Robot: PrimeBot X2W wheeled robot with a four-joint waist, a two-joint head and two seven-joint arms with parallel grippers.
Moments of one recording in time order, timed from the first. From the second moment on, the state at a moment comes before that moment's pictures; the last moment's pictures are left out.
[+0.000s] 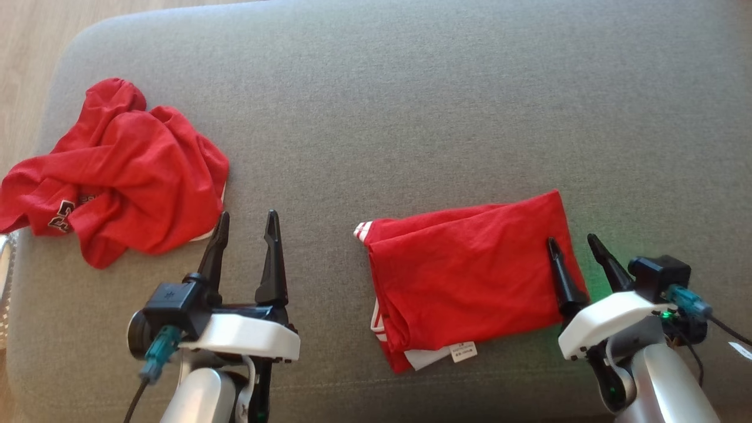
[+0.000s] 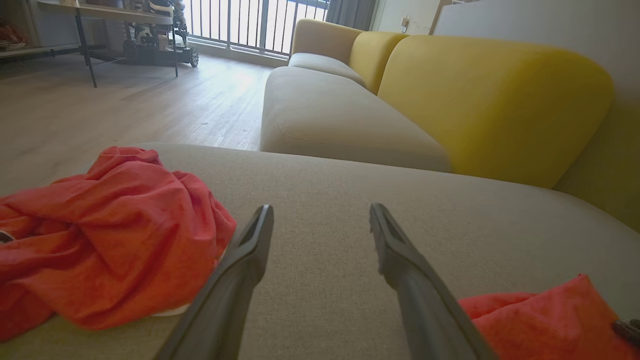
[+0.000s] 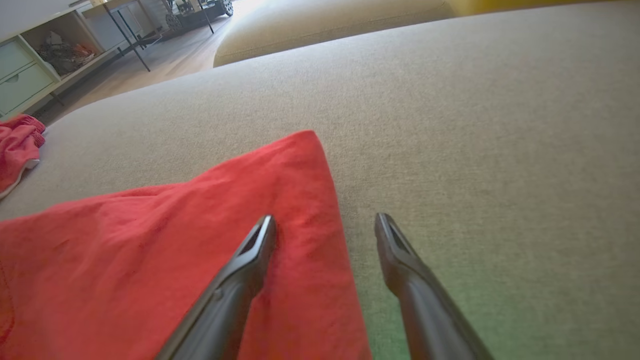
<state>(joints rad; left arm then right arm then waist) -0.05 0.05 -0.31 0.05 -0.27 0.15 -0.25 -0.17 -0.05 -0.02 0.43 0.21 0.13 -0.15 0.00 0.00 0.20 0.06</state>
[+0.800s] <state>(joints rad) -0.07 0.05 -0.28 0.04 -0.26 0.14 -0.25 -0.24 -0.05 0.03 0.58 0.25 0.13 -0.14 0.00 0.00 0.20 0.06</state>
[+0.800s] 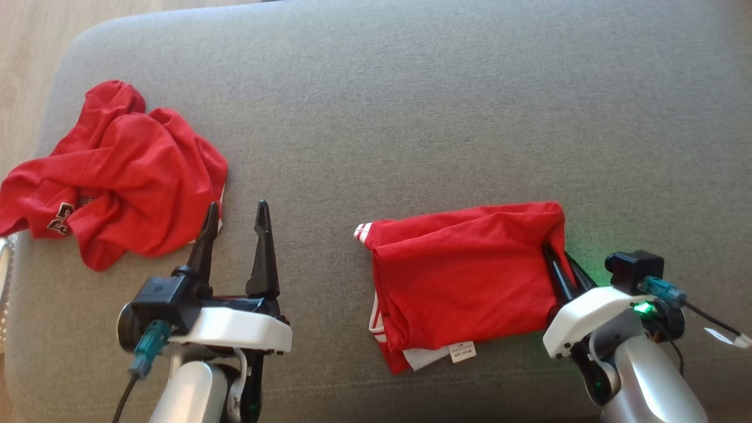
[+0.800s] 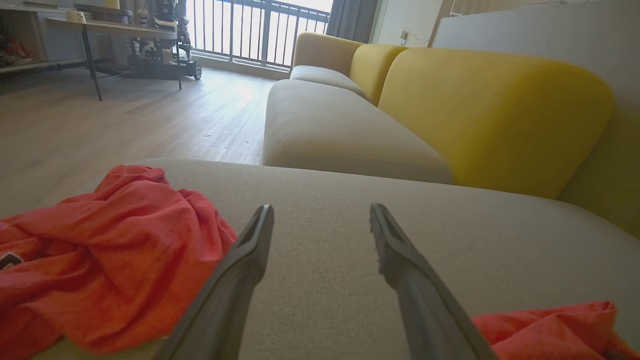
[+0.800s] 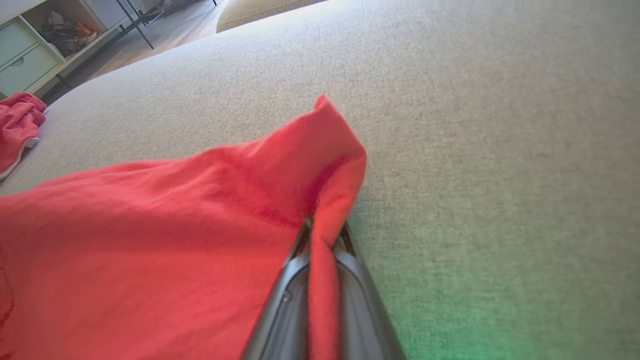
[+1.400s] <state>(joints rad) -0.09 0.05 -0.29 0.04 -0.19 0.09 -0.25 -0.46 -0.24 0.26 0.53 0.12 0.13 -0.12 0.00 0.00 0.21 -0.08</state>
